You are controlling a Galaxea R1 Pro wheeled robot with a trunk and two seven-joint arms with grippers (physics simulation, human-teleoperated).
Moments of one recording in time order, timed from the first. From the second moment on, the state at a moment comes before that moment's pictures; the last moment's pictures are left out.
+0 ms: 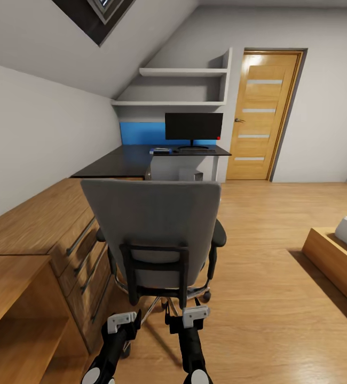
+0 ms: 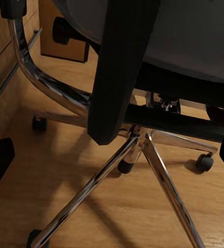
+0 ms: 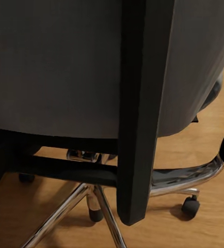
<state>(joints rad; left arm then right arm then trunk) -0.18 -0.04 -0.21 -0.93 0.25 -0.22 0.11 -0.29 0.17 0.65 -0.80 -0.08 -0.38 -0.50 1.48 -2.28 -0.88</state>
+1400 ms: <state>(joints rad) -0.18 -0.05 -0.21 -1.00 0.25 -0.22 0.12 -0.29 0.17 0.64 -0.80 -0.08 -0.38 -0.51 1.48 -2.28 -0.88</state>
